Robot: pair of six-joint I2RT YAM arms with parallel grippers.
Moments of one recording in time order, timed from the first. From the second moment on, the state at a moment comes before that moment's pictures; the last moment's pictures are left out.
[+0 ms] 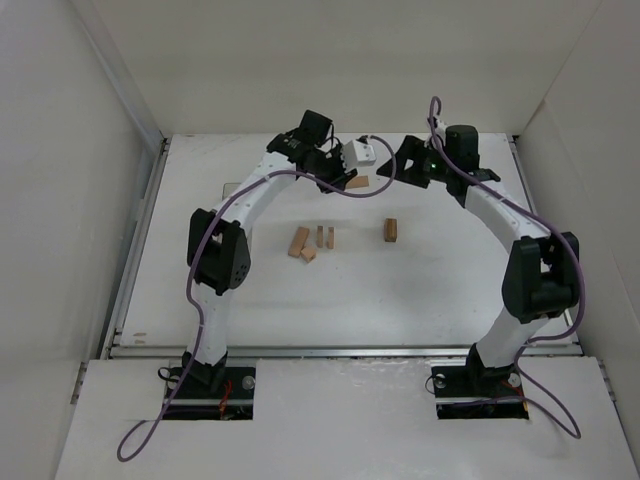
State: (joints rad) left arm -0.52 2.12 2.04 -0.79 0.46 0.76; right arm 0.15 1.72 1.35 -0.13 -0.53 0.50
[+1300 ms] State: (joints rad) left arm -0.55 2.08 2.00 -0.83 0.50 0.73; right arm 0.22 1.82 1.37 -0.10 -0.65 0.50
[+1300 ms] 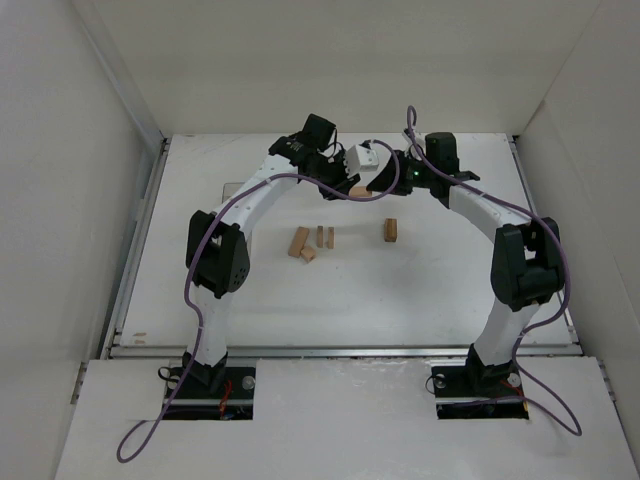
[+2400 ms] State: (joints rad) left arm -0.55 2.08 1.97 -0.79 0.49 0.69; right arm 0.22 1.88 1.36 0.00 -0.82 0.61
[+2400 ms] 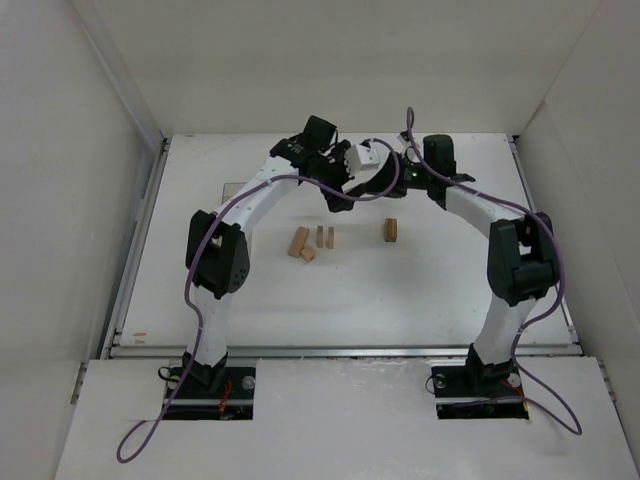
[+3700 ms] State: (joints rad) left arm -0.24 1.68 1.48 -0.42 -0.36 -0.06; right arm 0.72 1.88 1.51 -0.65 0.38 0.67
